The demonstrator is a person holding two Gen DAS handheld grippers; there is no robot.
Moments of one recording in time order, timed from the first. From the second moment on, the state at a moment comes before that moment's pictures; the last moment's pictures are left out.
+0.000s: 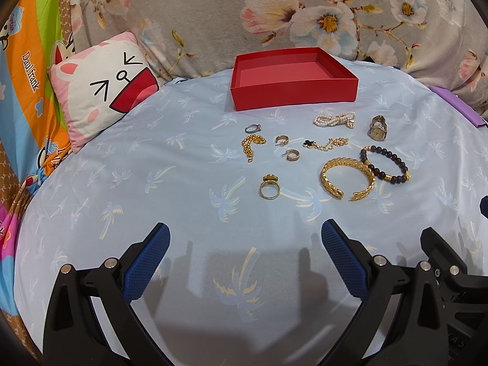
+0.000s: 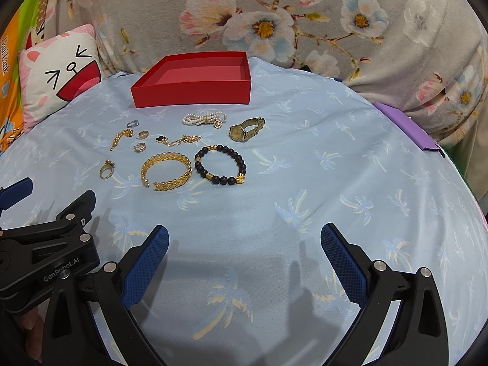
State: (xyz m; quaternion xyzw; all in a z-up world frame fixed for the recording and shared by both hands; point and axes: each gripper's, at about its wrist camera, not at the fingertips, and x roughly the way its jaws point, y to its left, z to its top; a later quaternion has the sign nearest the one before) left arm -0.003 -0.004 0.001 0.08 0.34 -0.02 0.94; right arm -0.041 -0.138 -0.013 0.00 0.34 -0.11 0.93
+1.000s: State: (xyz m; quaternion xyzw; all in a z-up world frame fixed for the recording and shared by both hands) left arm 0.073 0.010 -0.002 0.08 0.39 -0.12 0.91; right arm -0.004 -0.197 0.000 0.02 0.40 -0.07 0.91
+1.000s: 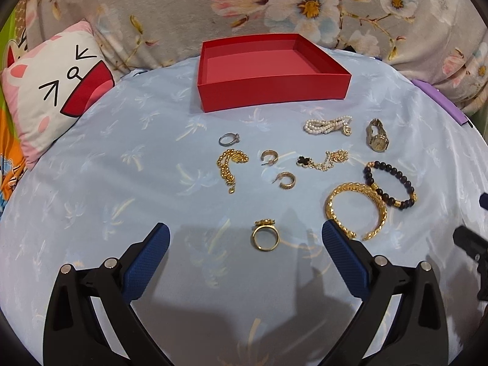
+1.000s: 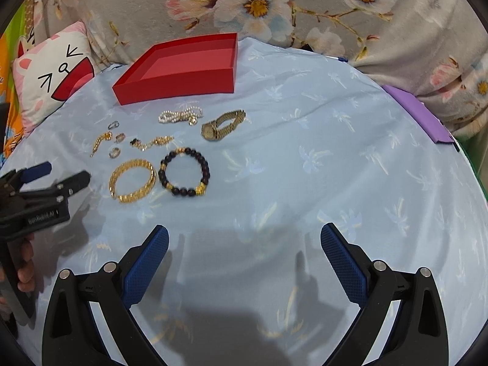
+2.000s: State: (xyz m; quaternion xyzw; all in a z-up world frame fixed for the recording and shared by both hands) left arm 0.078 0.020 -0.012 0.03 0.40 -0.15 0.90; right arm 0.127 -0.201 -0.024 0.07 0.41 -0.08 0.91
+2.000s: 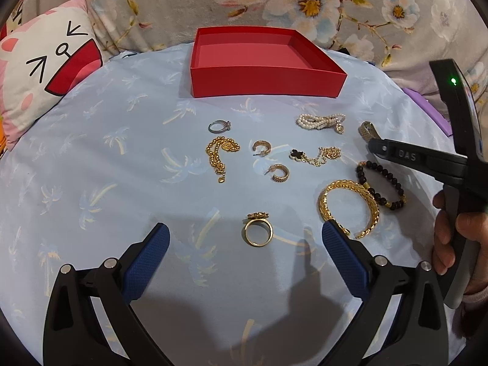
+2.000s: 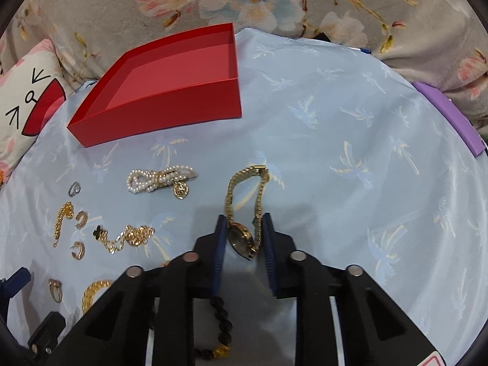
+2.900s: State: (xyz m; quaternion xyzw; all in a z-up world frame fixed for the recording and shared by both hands) left arm 0.078 -0.077 -0.018 0.10 0.41 -0.21 0.88; right arm 0.091 -0.227 -0.026 0.08 0.41 -0.03 0.91
